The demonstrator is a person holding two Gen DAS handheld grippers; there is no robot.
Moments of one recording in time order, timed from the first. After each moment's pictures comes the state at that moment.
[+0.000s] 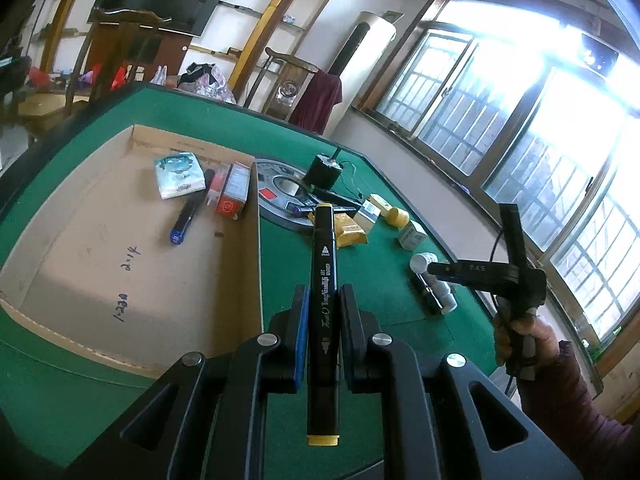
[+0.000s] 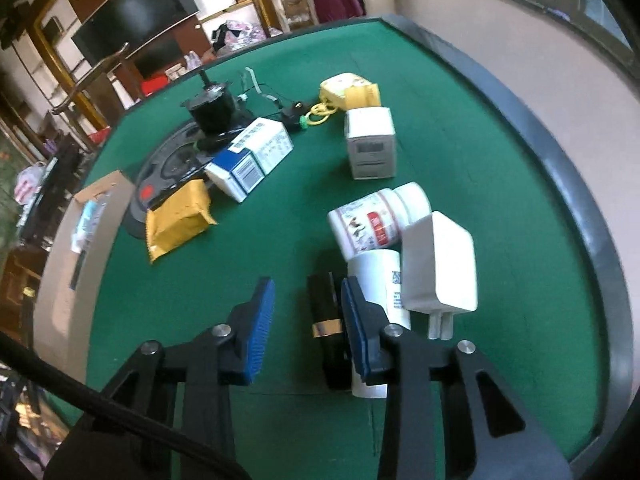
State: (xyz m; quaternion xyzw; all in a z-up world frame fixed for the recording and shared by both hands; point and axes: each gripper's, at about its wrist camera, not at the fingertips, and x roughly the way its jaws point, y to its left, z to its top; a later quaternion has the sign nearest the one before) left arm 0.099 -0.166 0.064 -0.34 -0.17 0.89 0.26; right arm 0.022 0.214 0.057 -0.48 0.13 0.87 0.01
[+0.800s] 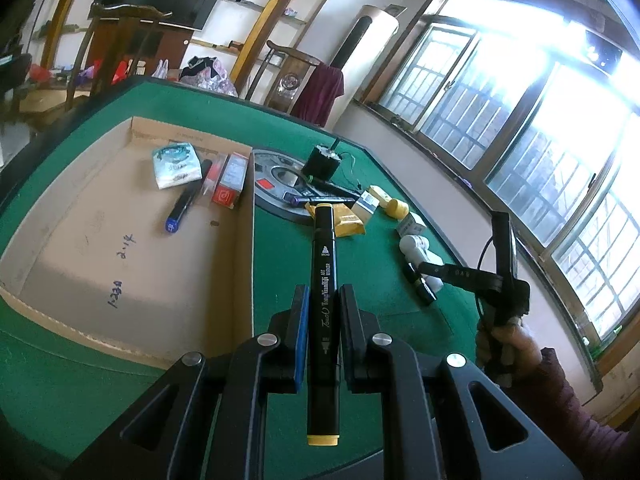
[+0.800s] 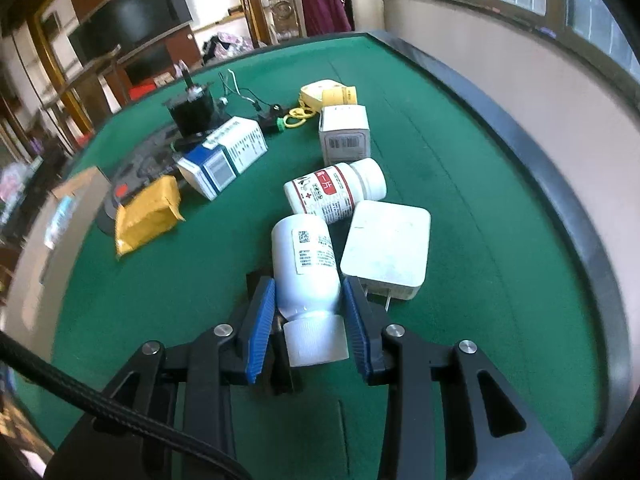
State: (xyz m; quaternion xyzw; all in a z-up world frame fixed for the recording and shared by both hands) left arm 0.107 -0.157 0.064 -0.35 -0.16 0.88 0.26; right arm 0.026 0.223 0.035 -0.45 0.12 0.89 0.03
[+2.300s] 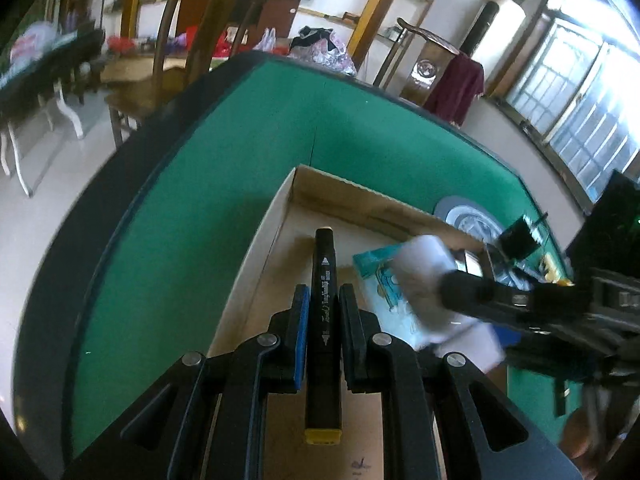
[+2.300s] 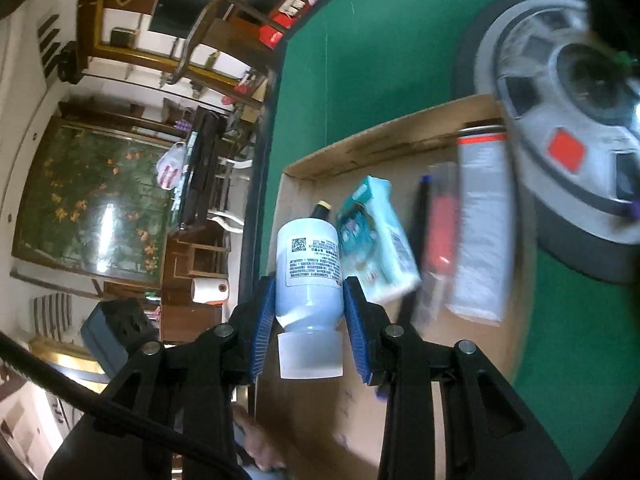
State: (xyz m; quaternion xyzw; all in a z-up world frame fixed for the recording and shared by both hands) left arm -0.101 -0.272 0.020 -0.45 -0.15 0.88 0.08; right arm -0.146 -0.066 0.019 -0.54 0.35 0.72 -0.26
